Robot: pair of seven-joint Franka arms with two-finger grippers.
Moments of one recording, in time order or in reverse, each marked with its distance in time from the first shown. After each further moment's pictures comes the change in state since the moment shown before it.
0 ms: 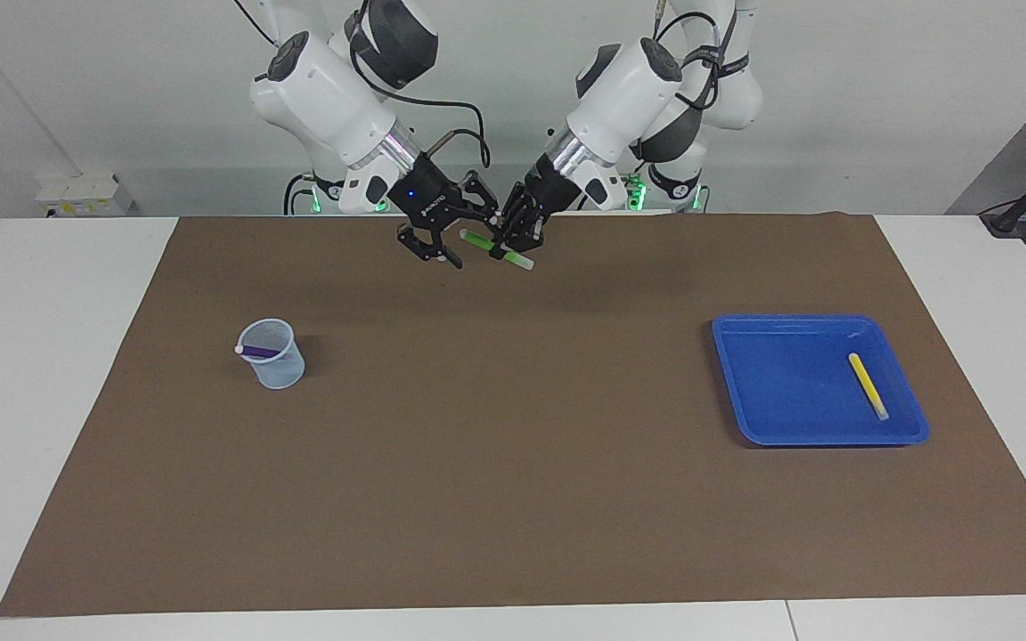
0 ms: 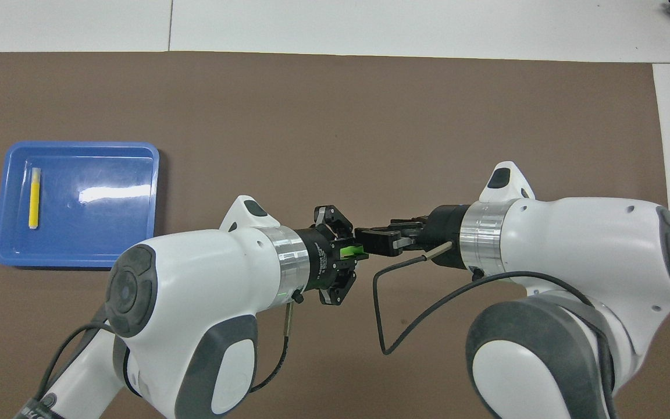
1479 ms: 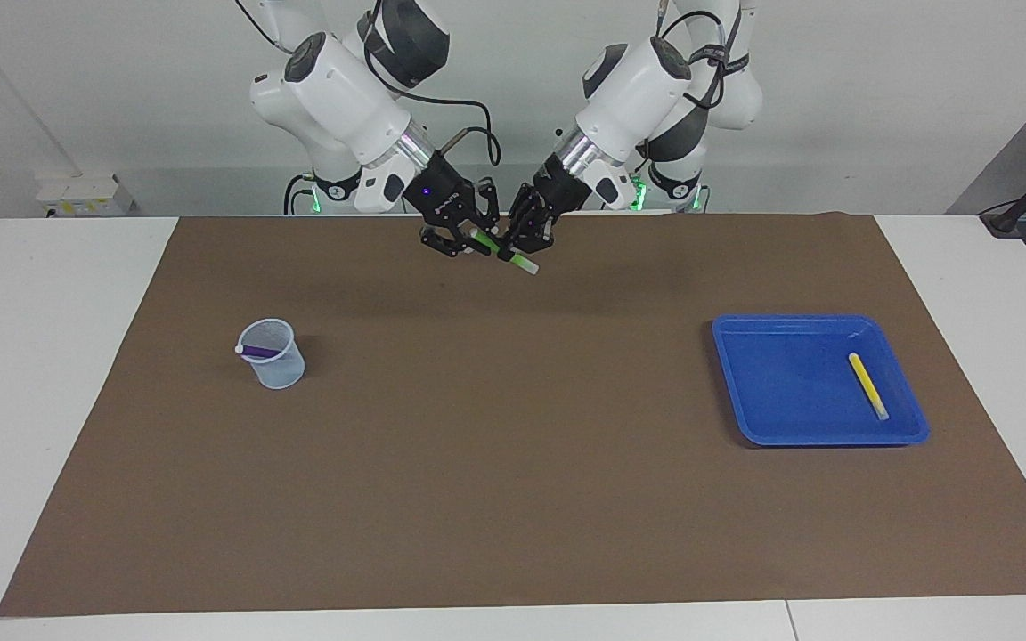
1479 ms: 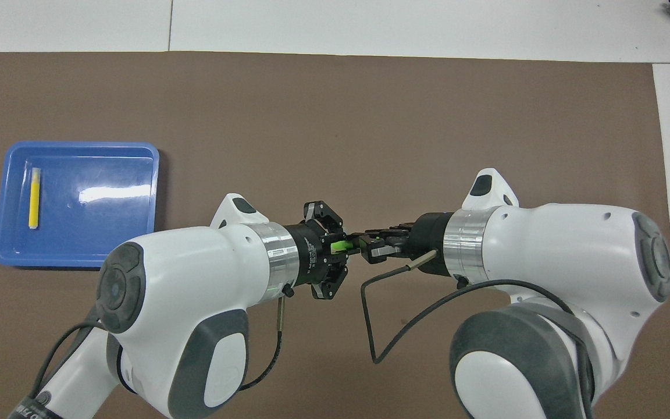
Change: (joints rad) left arm 0.006 -0.003 0.015 -0.019 -0.004 0.017 -0.005; right arm 0.028 0.004 0.004 -0.004 0.000 0.005 0.000
